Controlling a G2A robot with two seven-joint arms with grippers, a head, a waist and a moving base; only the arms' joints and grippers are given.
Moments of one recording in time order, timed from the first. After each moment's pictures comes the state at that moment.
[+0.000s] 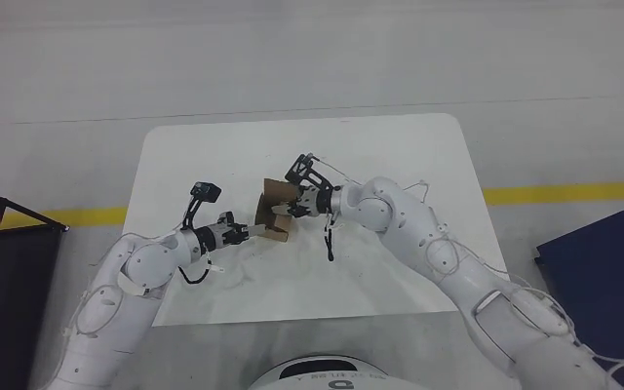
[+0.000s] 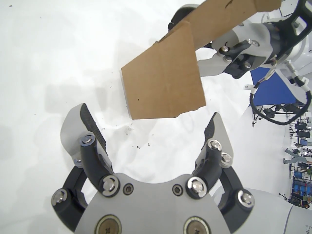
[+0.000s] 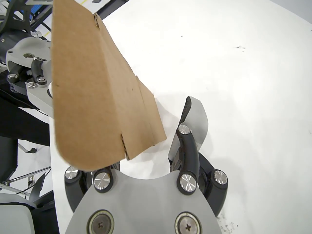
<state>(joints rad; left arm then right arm) 1.53 -1.00 -1.38 -1.72 0.44 -0.23 -0.80 -0.85 -1.34 0.66 -1.08 -0.69 -0.55 0.44</state>
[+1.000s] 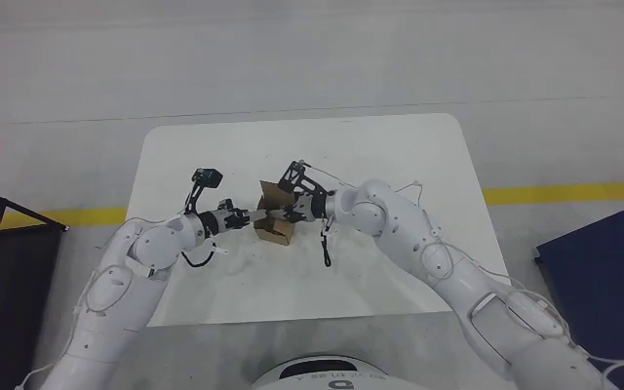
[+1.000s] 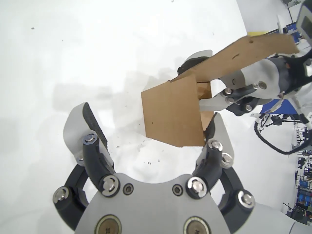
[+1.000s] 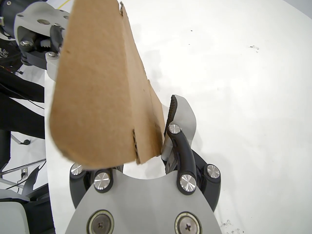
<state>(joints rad) 1.38 -1.01 -1.29 -1.62 0.47 -0.16 -0.80 -0.87 -1.36 0.67 -1.11 -0.75 -0.55 0.45</state>
